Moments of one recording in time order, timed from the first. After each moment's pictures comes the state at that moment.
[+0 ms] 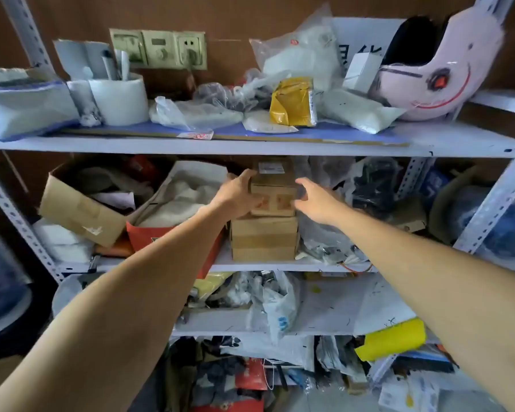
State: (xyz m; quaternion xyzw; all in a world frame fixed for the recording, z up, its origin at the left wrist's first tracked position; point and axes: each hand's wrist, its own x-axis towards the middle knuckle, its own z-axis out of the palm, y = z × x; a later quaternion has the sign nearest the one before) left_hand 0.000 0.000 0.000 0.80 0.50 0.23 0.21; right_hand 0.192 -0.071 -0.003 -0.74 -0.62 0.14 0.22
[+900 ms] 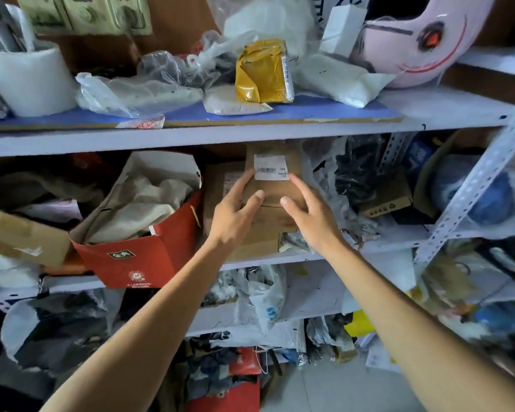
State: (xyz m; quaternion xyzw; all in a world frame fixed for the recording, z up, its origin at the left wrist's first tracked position) left_hand 0.035 -0.017 -0.058 0.70 0.34 0.42 0.46; right_hand 0.190 -0.098 -0.051 -0.66 -0.53 0.21 0.50
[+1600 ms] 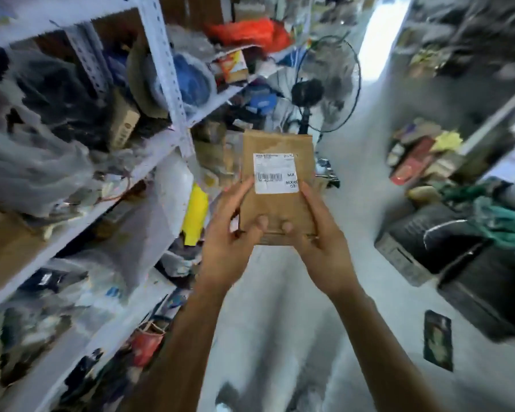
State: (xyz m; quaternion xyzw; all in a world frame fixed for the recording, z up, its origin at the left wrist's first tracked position) left_hand 0.129 -0.348 -0.122 0.75 -0.03 0.17 0.64; right_hand 0.139 -0.515 -0.116 -0.79 -0.15 -0.06 0.59
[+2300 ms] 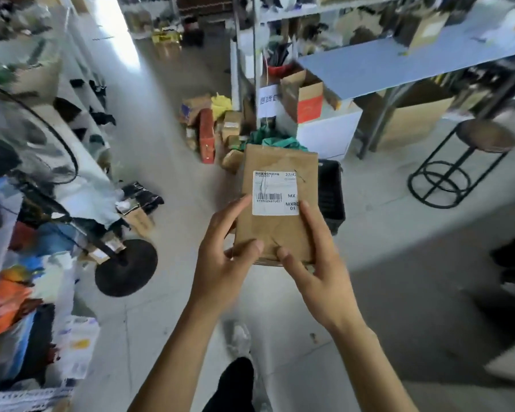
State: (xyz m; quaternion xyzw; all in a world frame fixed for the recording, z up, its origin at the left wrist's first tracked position) left_hand 0.236 -0.809 -0.138 0.69 -0.31 -0.16 0.64; right_hand 0.114 -0.924 -0.142 -0.78 0.23 -0.26 0.52
